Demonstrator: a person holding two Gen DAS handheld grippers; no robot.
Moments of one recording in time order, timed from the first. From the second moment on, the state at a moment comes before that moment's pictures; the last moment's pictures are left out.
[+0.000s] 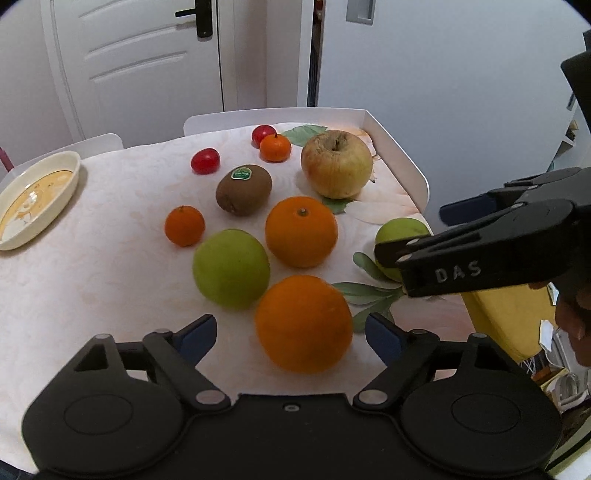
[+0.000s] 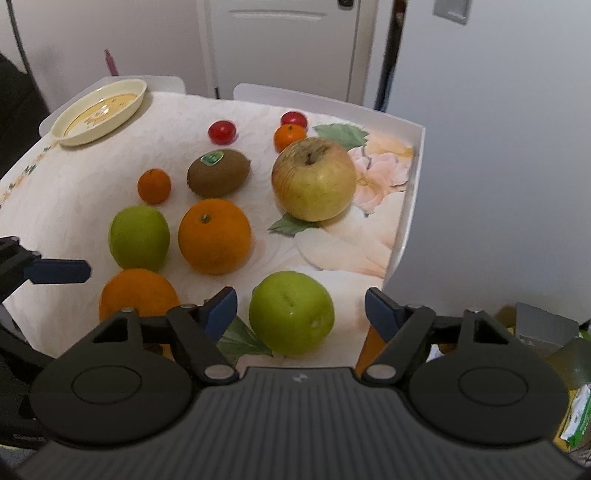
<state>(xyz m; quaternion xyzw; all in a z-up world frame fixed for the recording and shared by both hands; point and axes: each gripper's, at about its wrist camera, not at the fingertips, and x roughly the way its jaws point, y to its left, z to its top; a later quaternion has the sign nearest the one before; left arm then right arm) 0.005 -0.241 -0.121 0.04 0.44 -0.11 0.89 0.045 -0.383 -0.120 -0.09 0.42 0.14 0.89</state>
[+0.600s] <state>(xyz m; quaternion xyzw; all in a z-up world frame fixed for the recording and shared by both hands) 0.011 -0.257 -0.134 0.07 0.43 -0.12 0.89 0.051 -0.386 -0.139 -0.08 0.44 0.15 0.88</state>
